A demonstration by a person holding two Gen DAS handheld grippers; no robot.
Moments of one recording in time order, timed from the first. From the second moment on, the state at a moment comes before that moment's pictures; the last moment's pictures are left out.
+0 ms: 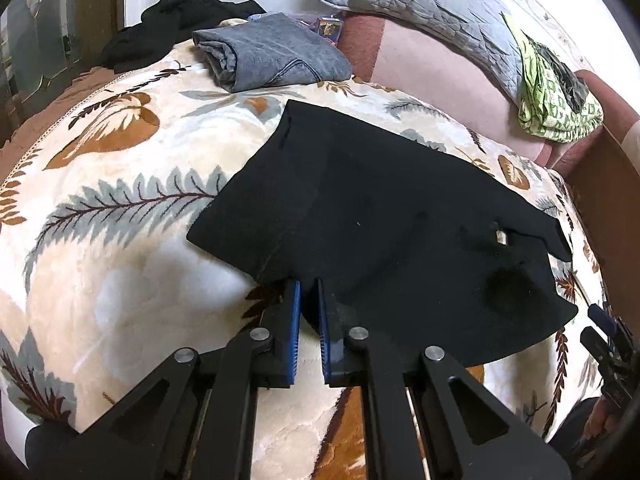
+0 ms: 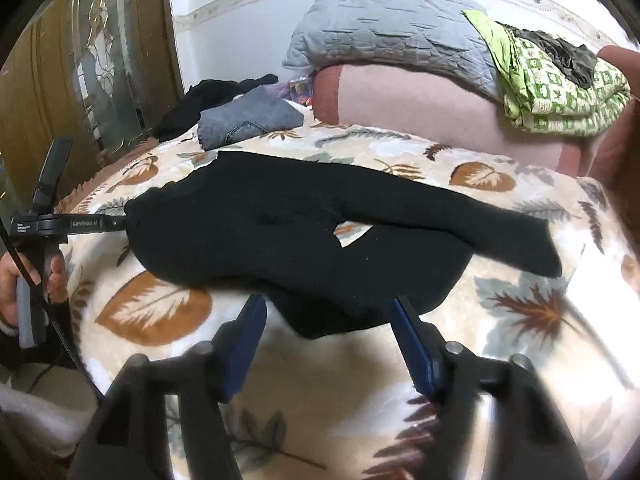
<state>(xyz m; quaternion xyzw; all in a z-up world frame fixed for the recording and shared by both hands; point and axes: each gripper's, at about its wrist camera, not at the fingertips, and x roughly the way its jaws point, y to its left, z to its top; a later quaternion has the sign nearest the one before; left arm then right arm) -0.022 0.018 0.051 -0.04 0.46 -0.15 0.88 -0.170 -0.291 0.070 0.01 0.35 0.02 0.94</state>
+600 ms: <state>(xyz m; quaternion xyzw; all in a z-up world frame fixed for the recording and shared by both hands) -0.012 0.017 0.030 -0.07 0.48 -0.16 0.86 -0.166 -0.283 0.050 0.00 0.40 0.06 0.91</state>
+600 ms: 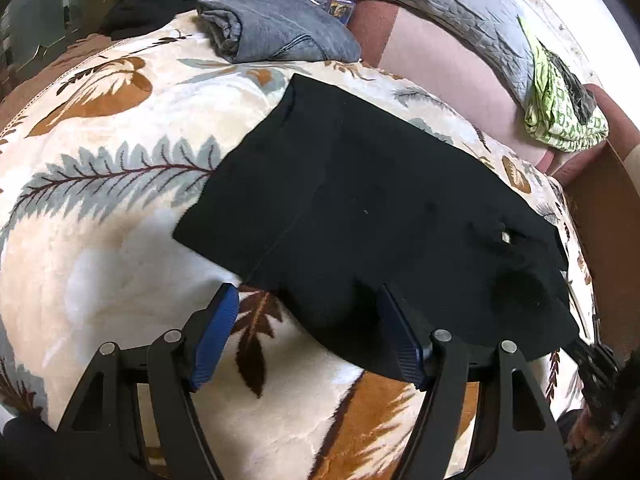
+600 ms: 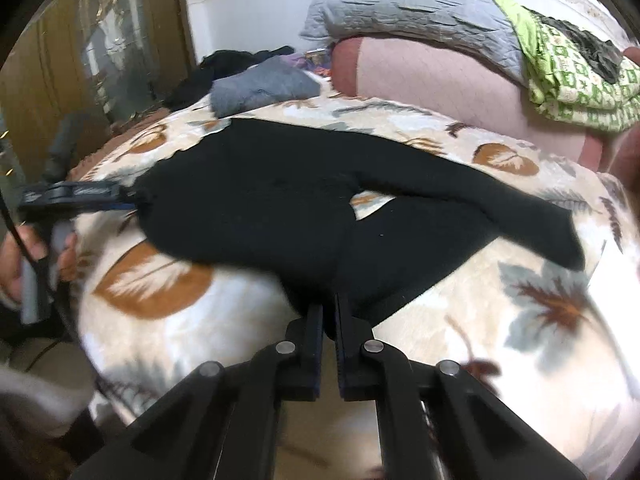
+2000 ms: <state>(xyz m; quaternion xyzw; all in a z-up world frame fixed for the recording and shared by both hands) -0.005 0.002 0.020 -0.06 0.48 -0.13 0.87 -0.085 -0.424 0.006 0.23 0.40 -0.09 0.88</state>
